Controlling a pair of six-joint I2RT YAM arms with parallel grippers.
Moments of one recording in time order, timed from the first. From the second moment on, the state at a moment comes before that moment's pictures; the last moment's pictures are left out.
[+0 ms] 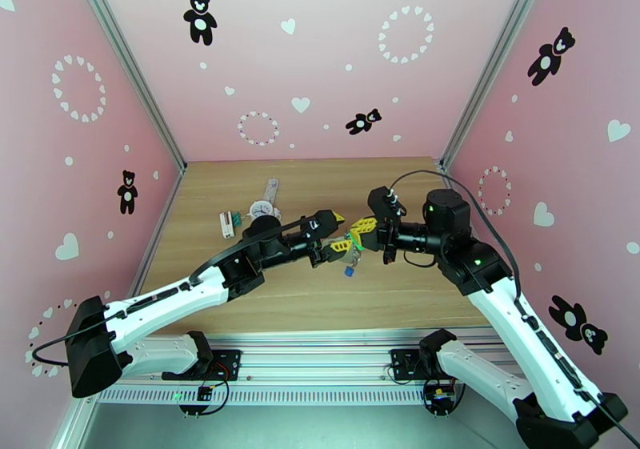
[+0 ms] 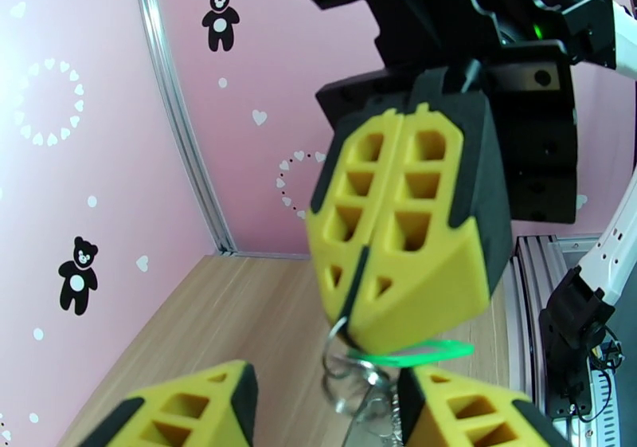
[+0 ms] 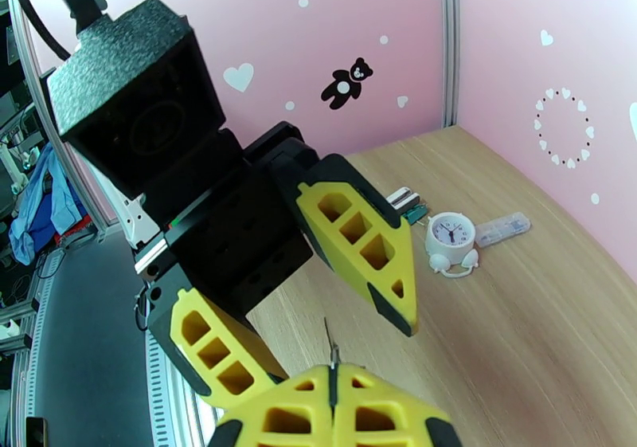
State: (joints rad) left arm -0.94 1.25 0.93 0.31 0.28 0.22; right arm 0.43 0.92 1.09 -0.53 -0.82 -0.17
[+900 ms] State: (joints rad) left arm -0.95 1.26 0.87 0.40 0.22 0.19; right arm 0.43 0.92 1.09 -0.53 -0.79 -0.15
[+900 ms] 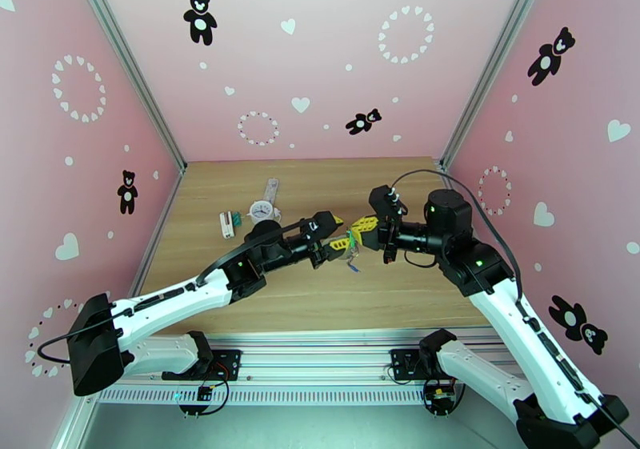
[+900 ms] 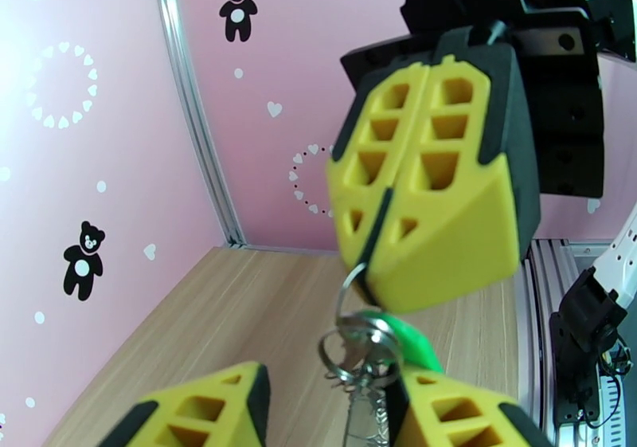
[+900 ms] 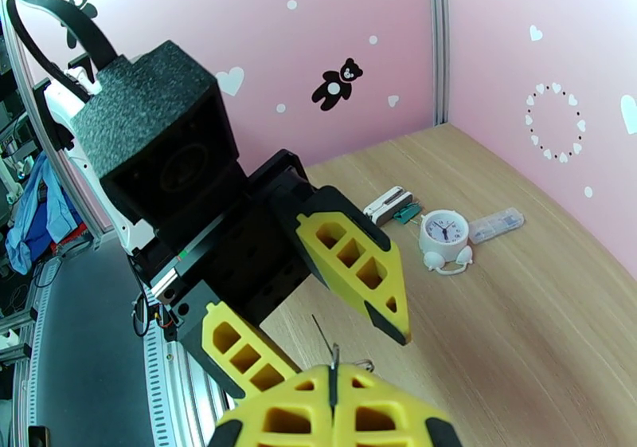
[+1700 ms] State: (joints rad) left arm -0.96 1.29 0.83 0.52 0.18 0.16; right arm 0.43 0.92 1.09 -0.50 -0.76 -0.12
